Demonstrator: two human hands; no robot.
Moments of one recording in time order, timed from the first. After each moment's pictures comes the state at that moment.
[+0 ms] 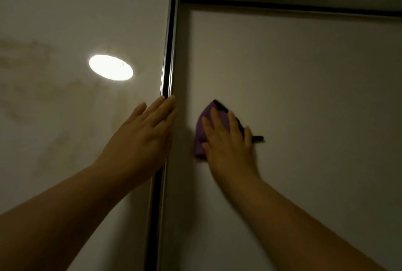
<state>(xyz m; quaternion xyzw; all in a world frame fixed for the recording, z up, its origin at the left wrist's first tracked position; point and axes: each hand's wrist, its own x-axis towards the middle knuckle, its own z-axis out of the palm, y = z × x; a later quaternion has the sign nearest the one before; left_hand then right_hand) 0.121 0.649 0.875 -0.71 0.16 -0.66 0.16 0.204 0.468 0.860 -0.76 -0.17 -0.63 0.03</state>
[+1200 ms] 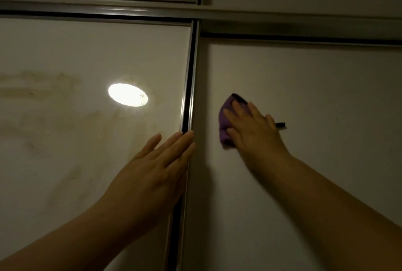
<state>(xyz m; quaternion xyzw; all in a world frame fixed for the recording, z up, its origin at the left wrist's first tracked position) 0.123 0.668 0.876 -0.71 0.18 -0.65 0.19 0.197 0.451 0.967 -0.75 -0.20 -0.63 0.01</state>
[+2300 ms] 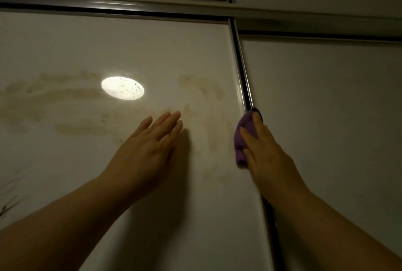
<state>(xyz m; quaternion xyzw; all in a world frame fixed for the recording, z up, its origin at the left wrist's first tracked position) 0.074 0.826 0.889 -0.71 0.21 -0.65 0.16 0.129 0.577 0.867 -0.72 -0.23 -0.64 0.17</state>
